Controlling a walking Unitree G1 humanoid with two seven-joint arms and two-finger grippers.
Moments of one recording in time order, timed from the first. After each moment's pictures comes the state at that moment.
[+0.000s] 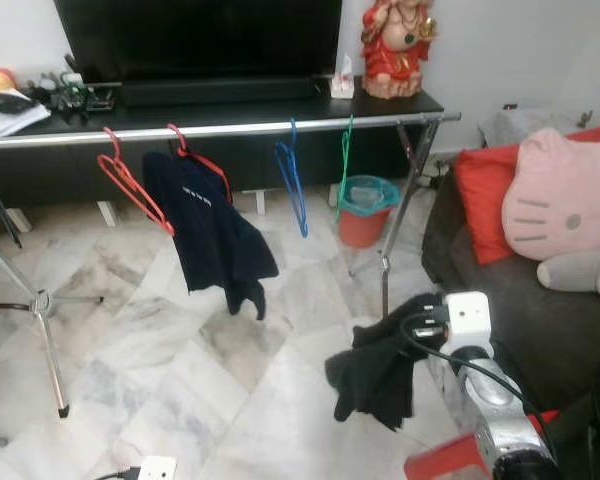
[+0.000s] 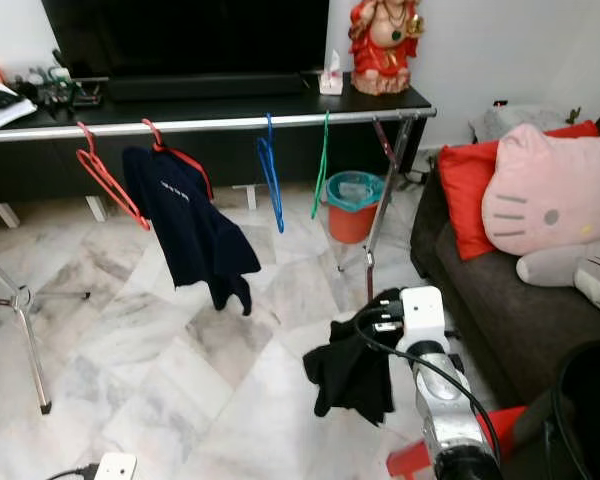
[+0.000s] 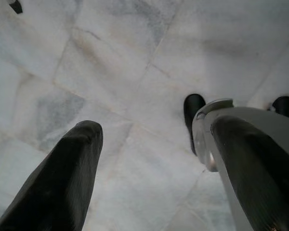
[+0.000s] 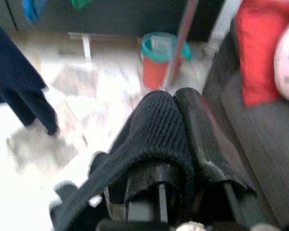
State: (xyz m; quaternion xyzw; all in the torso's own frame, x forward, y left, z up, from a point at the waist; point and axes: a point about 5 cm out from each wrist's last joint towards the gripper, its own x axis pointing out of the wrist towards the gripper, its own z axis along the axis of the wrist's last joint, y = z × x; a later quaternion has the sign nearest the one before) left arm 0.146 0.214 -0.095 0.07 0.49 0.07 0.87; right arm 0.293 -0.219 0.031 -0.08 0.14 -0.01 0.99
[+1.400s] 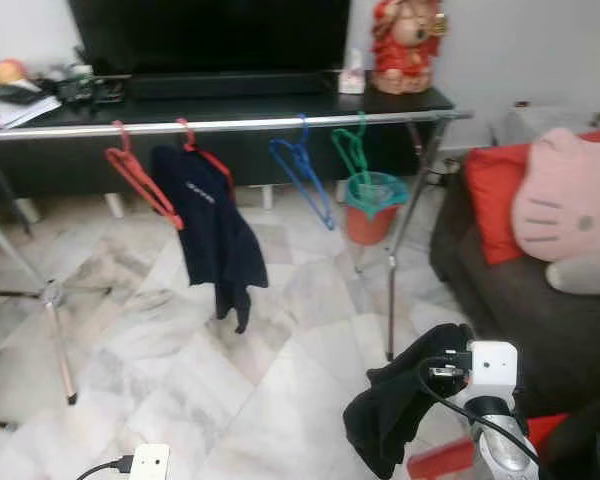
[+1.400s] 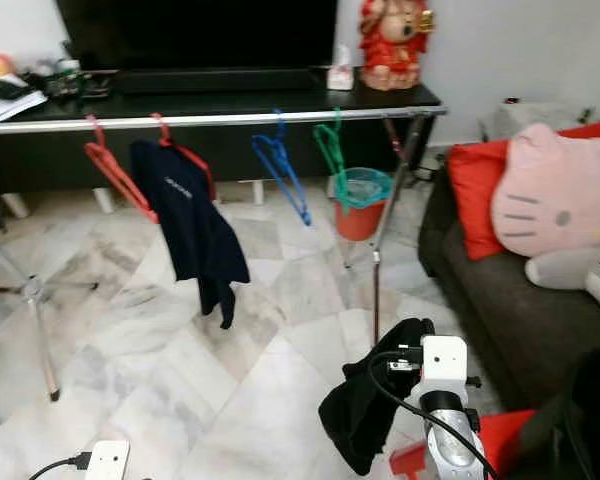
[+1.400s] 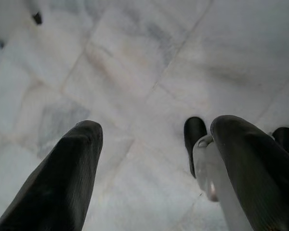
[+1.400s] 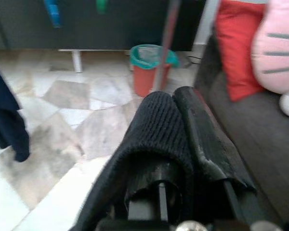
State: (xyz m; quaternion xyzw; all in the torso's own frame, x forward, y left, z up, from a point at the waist) left arm 0.156 0.218 -0.088 0.06 0.44 0.09 0.89; right arm 0.244 -0.221 0.019 -0.07 0.07 -0.06 0.99
